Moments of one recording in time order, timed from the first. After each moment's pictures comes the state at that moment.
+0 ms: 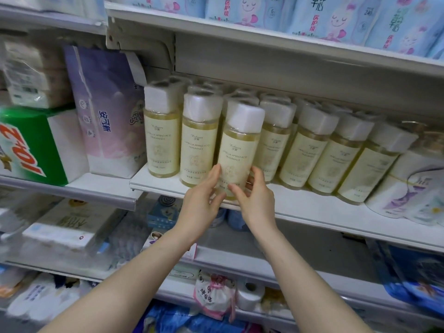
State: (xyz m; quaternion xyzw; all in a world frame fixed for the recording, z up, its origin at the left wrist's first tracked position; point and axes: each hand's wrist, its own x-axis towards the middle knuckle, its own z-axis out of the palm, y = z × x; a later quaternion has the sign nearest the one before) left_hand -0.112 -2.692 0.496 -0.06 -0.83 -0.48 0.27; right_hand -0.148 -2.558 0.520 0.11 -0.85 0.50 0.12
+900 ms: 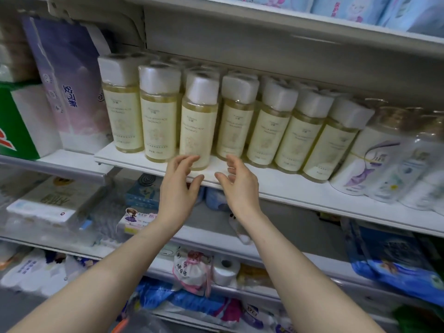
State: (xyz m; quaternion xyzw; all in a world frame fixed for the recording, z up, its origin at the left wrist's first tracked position) left_hand -0.098 -2.622 0.484 0.03 -0.83 -0.42 0.37; right_hand -0.145 -2.483 0.516 0.18 -0.86 0.47 0.10
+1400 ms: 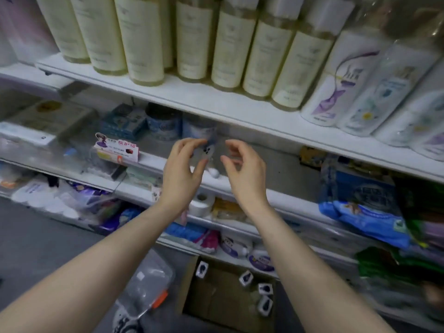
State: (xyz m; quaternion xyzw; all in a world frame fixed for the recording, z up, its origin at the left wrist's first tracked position) left_hand -0.057 -2.451 0.405 0.05 -0.85 -0.41 0.33; right_hand -0.108 -2.311 0.434 0.22 -0.83 0.50 0.09
